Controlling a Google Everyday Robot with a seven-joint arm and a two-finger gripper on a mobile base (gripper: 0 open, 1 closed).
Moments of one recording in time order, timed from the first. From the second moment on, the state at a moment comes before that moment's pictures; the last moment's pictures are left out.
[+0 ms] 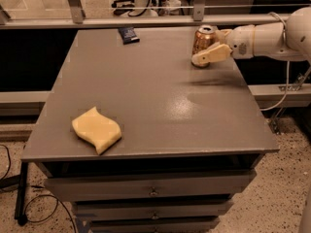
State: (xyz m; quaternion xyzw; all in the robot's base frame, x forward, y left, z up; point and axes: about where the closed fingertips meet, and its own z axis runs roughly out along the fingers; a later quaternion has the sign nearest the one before) arm 0.724 -0.166 0.886 -0.43 0.70 0.29 0.50
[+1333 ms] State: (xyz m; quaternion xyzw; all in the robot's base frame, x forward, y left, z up) arm 0.700 -0.110 0.934 -0.59 0.64 0.22 0.45
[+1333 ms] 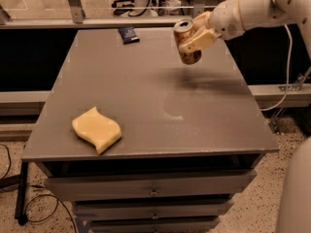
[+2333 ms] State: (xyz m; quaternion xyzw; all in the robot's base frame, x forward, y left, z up) arm 0.643 -0.124 0.871 -0.82 0.56 0.05 0.14
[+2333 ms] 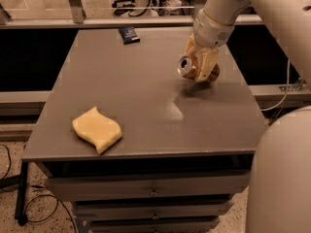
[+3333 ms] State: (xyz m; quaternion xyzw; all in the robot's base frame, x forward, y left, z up) arm 0.596 -0.111 0.847 -0.85 0.51 0.06 0.08
